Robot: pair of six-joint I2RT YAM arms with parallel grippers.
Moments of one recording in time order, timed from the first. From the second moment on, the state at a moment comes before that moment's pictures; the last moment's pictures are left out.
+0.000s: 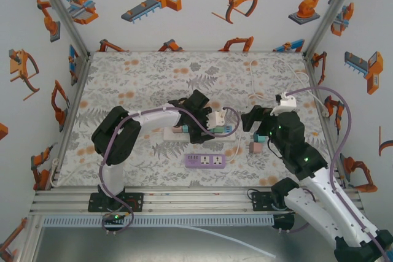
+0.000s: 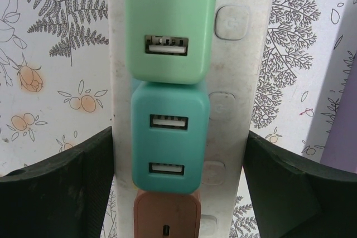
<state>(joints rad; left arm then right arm) -0.87 1.93 1.27 -0.41 0.27 0.69 0.51 0.62 0.67 -0.39 0.20 0.42</state>
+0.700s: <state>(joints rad) -0.86 1.48 1.12 -0.29 0.25 0.58 0.51 0.76 0.67 -0.21 0.06 0.17</state>
